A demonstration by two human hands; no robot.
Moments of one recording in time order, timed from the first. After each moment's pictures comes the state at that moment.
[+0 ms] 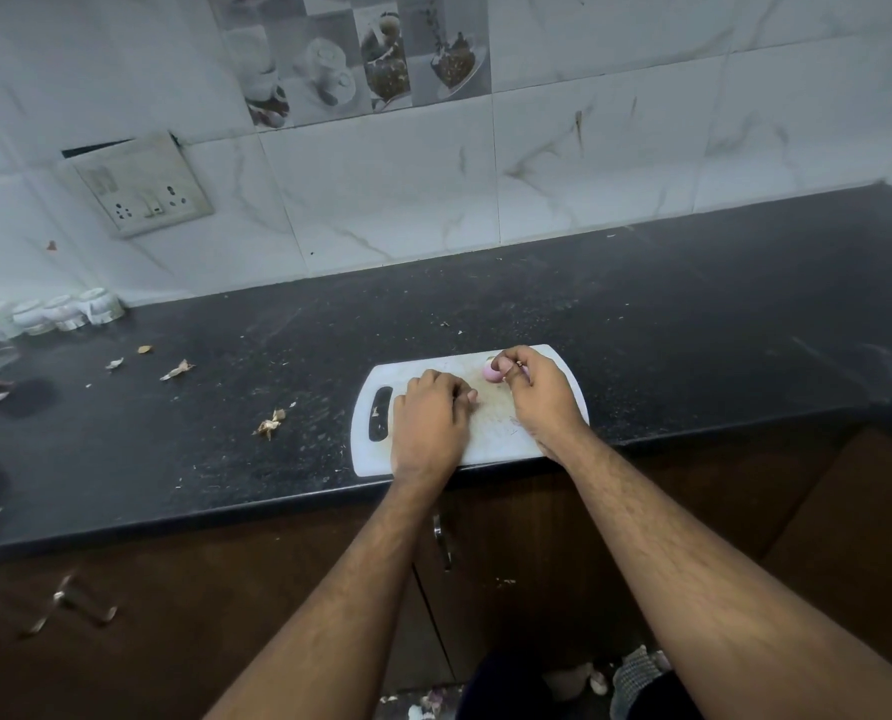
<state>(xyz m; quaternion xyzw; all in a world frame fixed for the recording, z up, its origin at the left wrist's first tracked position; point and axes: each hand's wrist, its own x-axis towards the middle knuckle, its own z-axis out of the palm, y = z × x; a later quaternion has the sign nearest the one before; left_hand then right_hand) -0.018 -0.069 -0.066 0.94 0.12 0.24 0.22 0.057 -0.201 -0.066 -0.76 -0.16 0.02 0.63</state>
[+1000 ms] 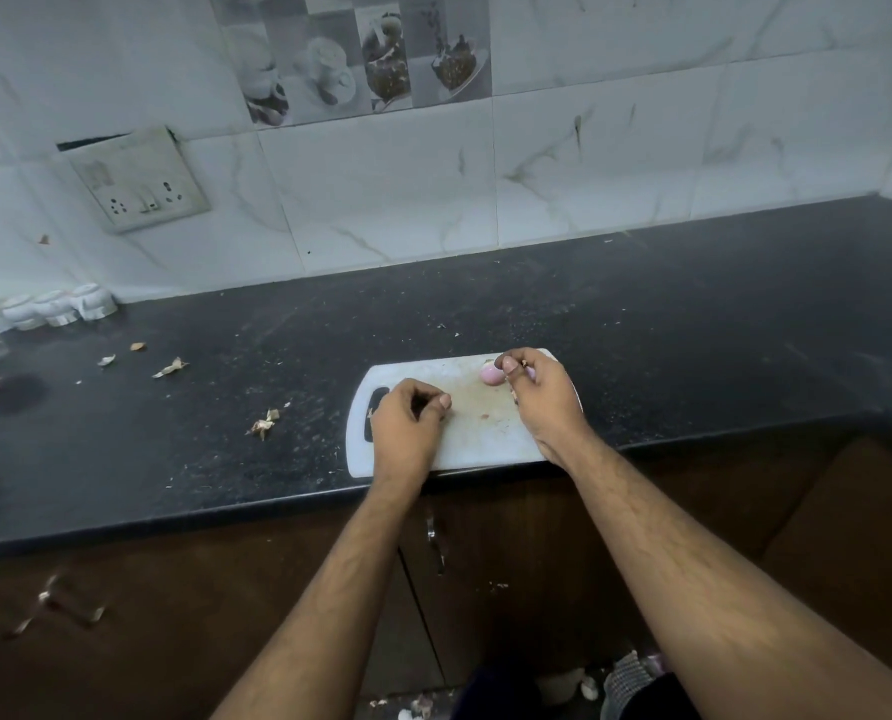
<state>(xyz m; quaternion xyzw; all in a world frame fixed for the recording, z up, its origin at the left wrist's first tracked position) -0.028 -0.056 -0.074 0.78 0.19 0.29 0.53 0.065 -0.203 -0.071 -0.72 -0.14 0.03 0.68</state>
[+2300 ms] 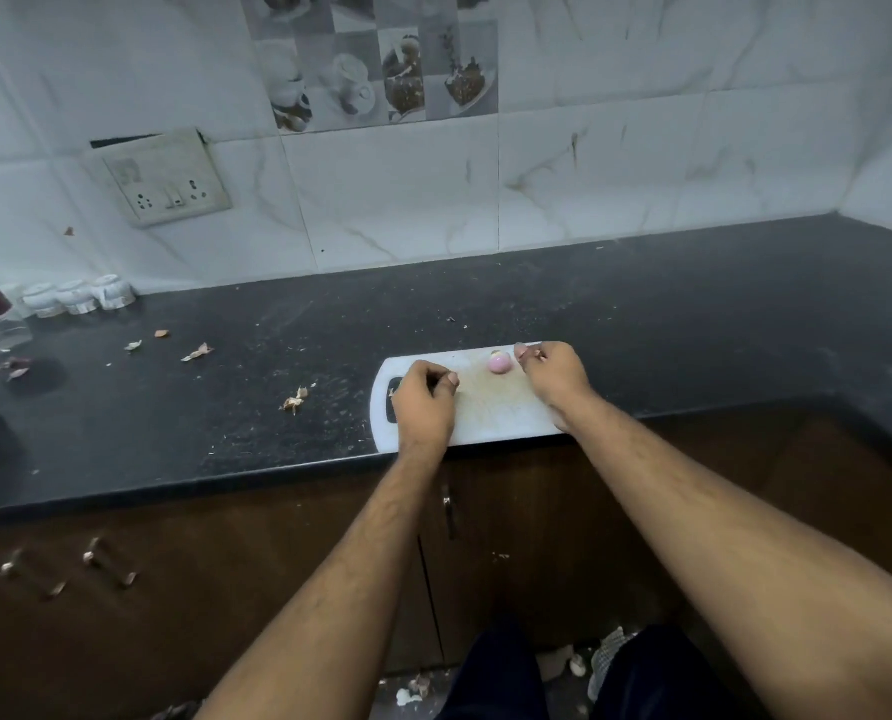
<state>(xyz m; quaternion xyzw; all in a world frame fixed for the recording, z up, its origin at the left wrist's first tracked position) -0.049 -0.065 -0.059 0.77 0.21 0.29 0.53 0.028 -0.211 -0.025 -0.82 -0.05 0.03 0.57</state>
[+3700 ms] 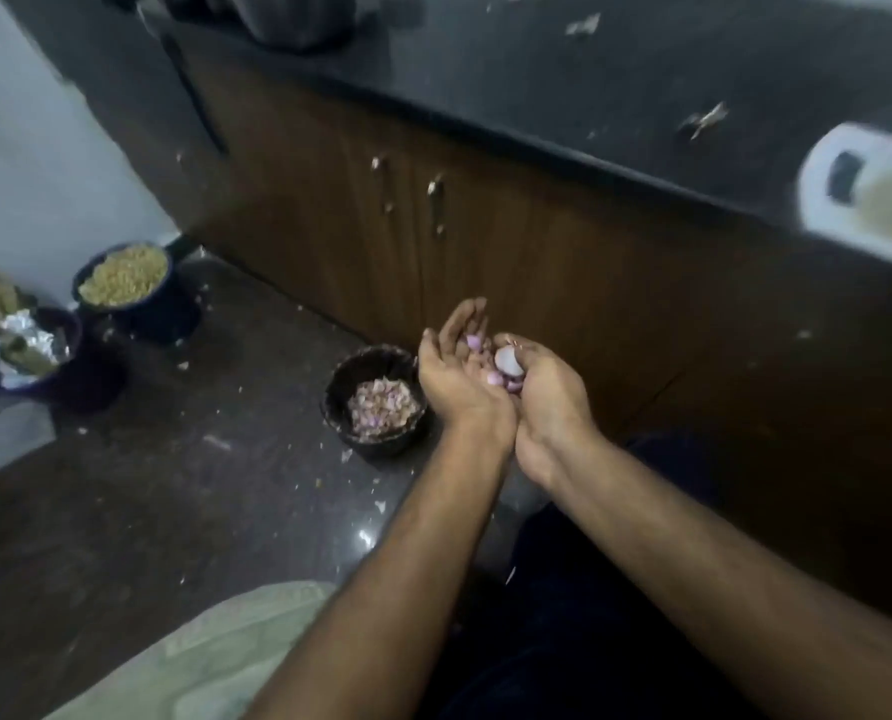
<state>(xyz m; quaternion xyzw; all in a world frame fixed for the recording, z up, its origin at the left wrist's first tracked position) -0.375 0.018 -0.163 -0.02 0.35 0.50 0.79 -0.350 -0.031 -0.135 -0.53 0.07 0.48 0.69</state>
